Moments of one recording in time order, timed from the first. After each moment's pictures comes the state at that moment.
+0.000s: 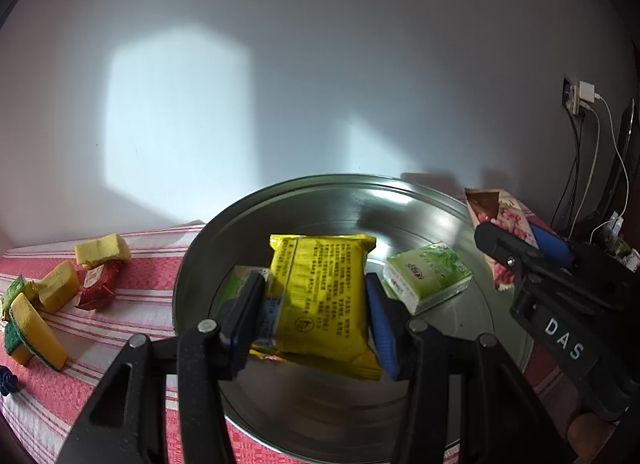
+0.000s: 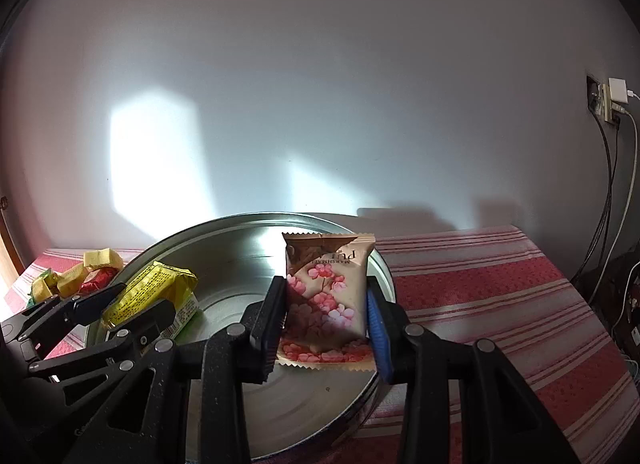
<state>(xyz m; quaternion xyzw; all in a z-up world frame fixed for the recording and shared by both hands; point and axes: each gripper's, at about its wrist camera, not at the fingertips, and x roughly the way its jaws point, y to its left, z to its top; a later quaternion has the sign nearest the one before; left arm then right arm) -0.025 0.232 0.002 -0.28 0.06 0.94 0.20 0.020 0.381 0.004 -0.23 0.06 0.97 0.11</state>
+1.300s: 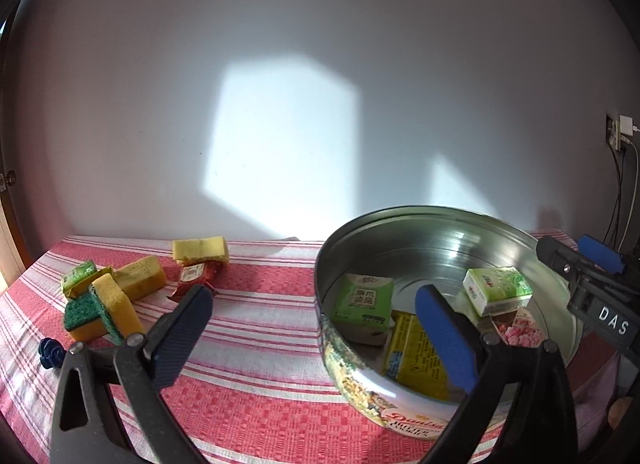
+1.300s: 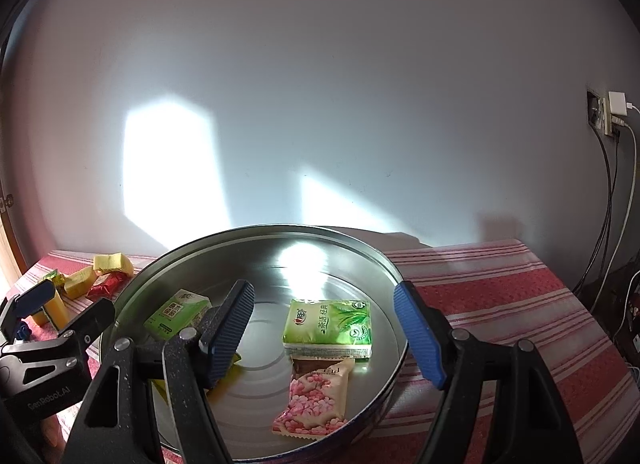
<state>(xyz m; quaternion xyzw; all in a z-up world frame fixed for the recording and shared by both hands) -0.001 0.165 0.007 -0.21 0.03 0.97 0.09 0.035 0.374 0.006 -0.19 0.05 0.97 0.10</state>
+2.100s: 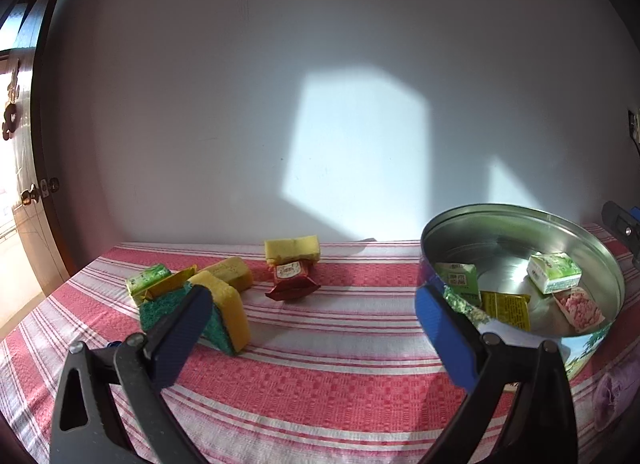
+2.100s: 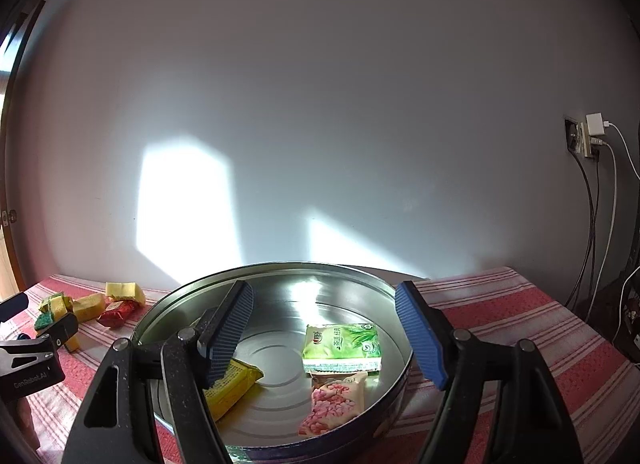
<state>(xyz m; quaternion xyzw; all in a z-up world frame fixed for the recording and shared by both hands) 0.017 0.089 0.002 -0.18 0.05 0.98 0.02 0.068 0.350 0.008 -0.10 0.04 0.99 0.12</state>
